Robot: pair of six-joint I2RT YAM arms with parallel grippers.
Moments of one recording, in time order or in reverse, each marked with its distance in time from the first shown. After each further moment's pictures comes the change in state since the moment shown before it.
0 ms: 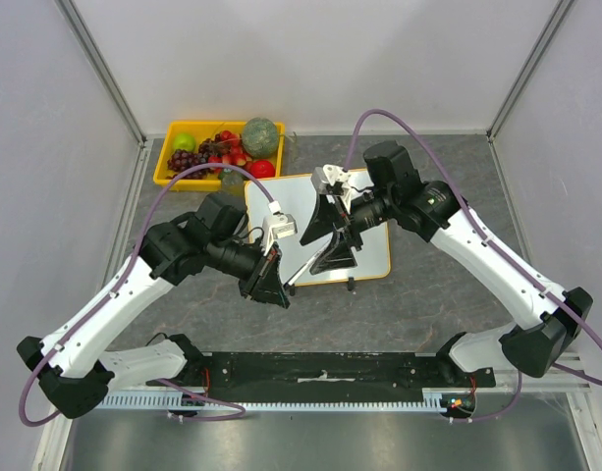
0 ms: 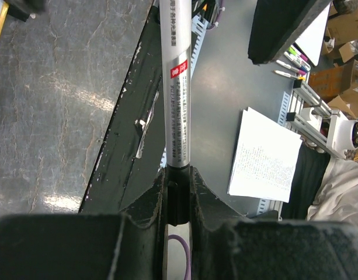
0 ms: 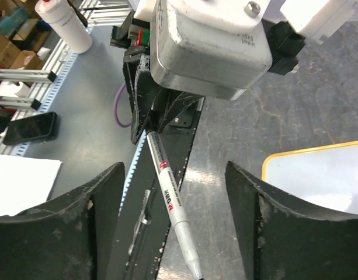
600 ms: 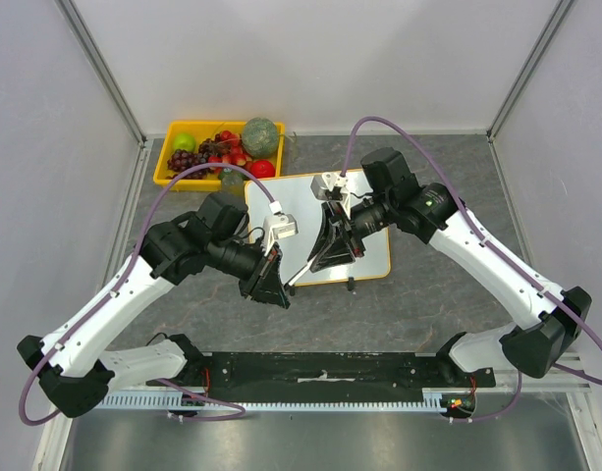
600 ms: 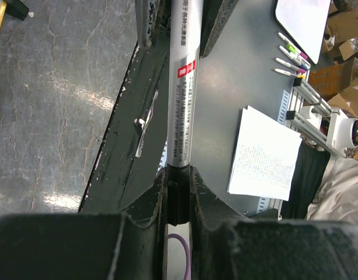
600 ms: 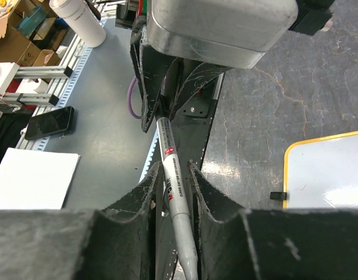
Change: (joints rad) left arm -0.005 0.004 0.006 -0.003 0.002 0.003; right arm 0.000 -0.003 -0.034 -0.060 -0.023 -0.010
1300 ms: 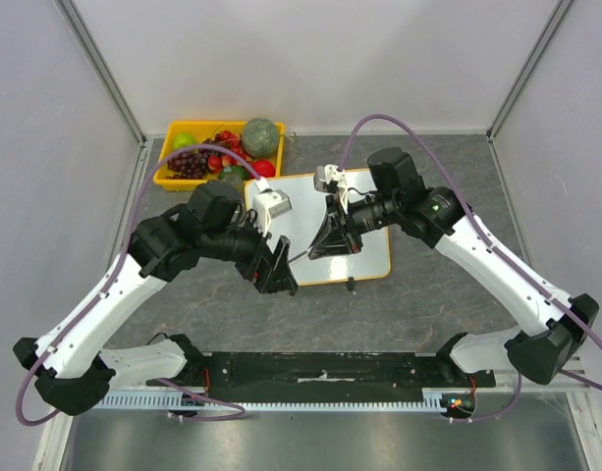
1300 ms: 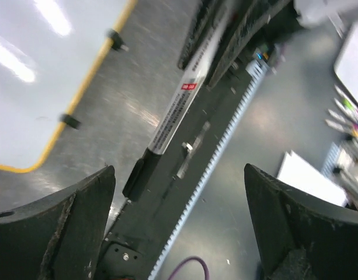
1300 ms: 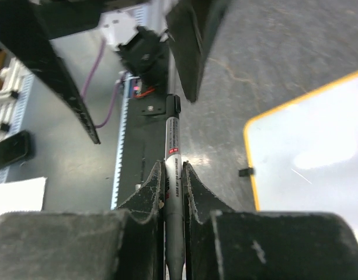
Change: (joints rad) left arm -0.006 0.015 0.084 0.010 -0.222 -0.050; right arm 0.000 -0.031 -0.014 0.044 0.162 0.088
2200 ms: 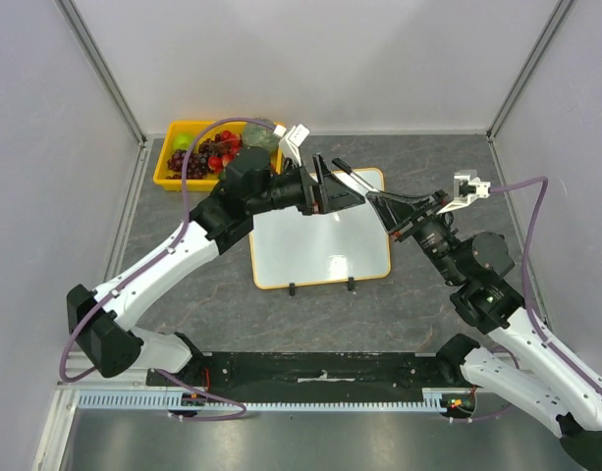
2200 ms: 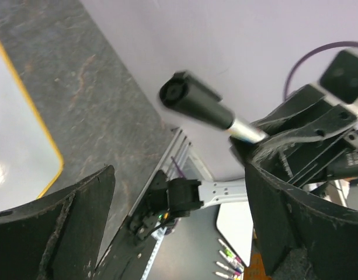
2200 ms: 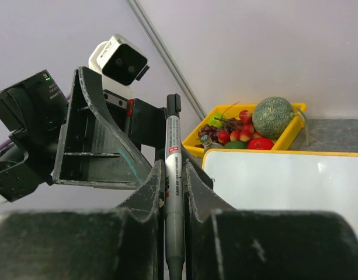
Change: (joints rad) left arm 0.030 0.254 -0.035 0.921 -0.066 -0.690; right arm -0.002 -0.647 -0.659 0.917 1.067 0.753
